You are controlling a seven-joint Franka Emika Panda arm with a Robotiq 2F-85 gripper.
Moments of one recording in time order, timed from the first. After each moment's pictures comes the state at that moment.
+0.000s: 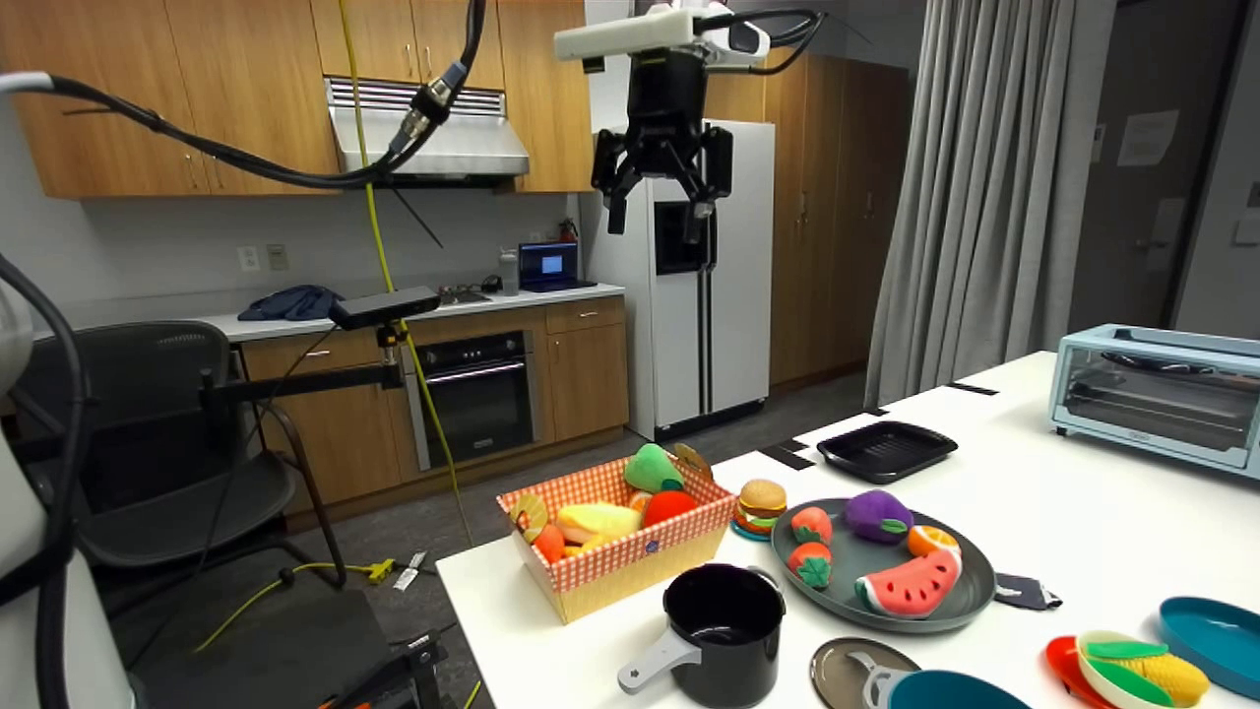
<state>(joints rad) 0.04 -0.12 0.09 -1.97 0.09 1.77 -0.17</state>
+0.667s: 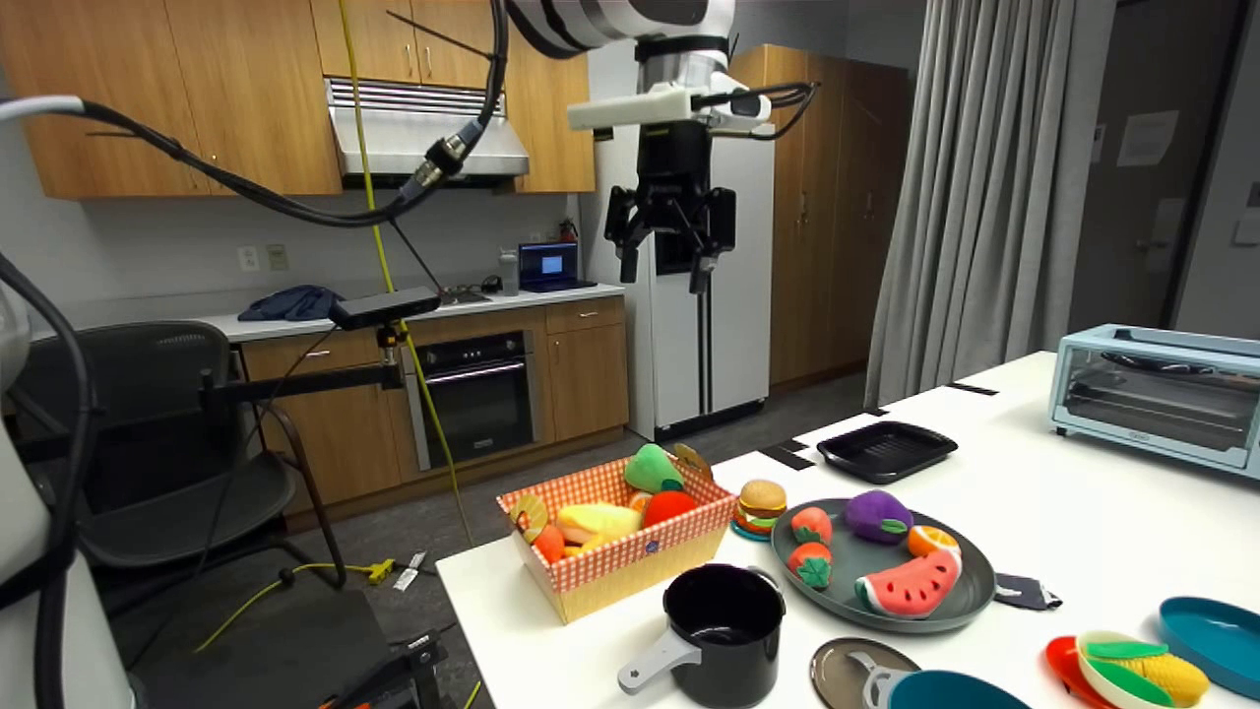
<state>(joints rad) 0.05 -0.03 0.10 -2.01 0.06 1.90 -0.08</state>
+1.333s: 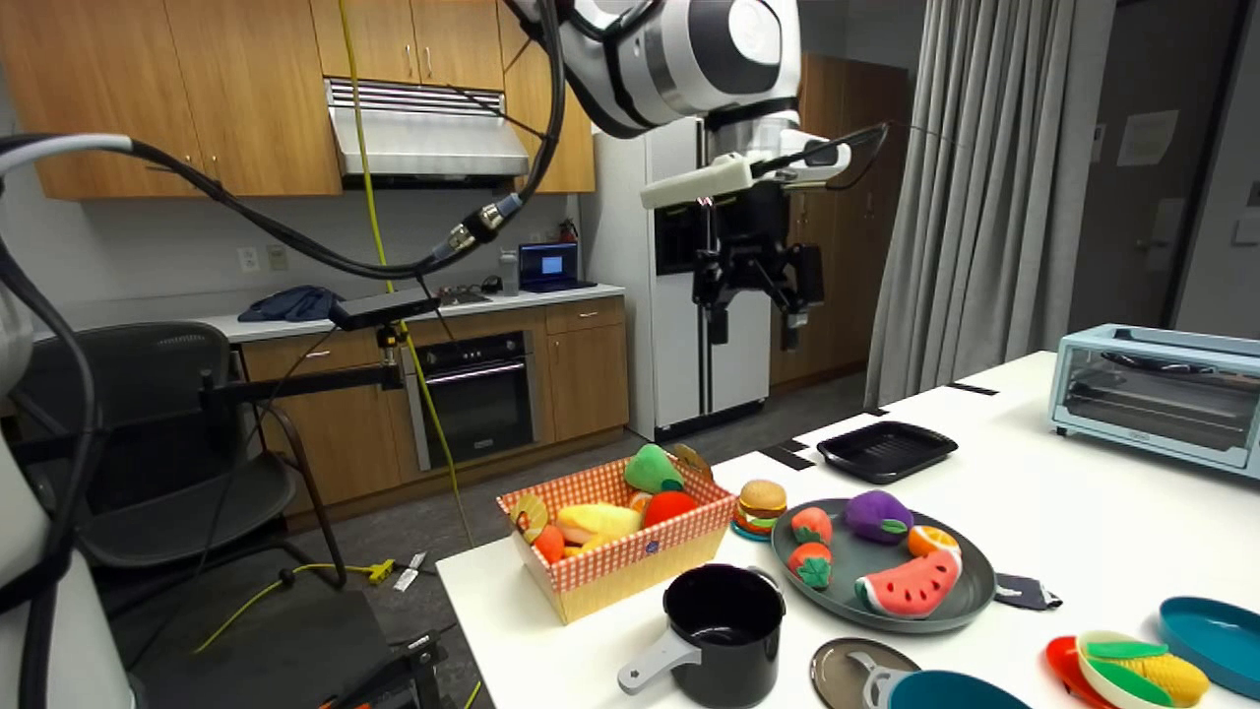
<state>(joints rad) 0.03 0.12 0.01 -1.99 -0.10 2.06 0.13</state>
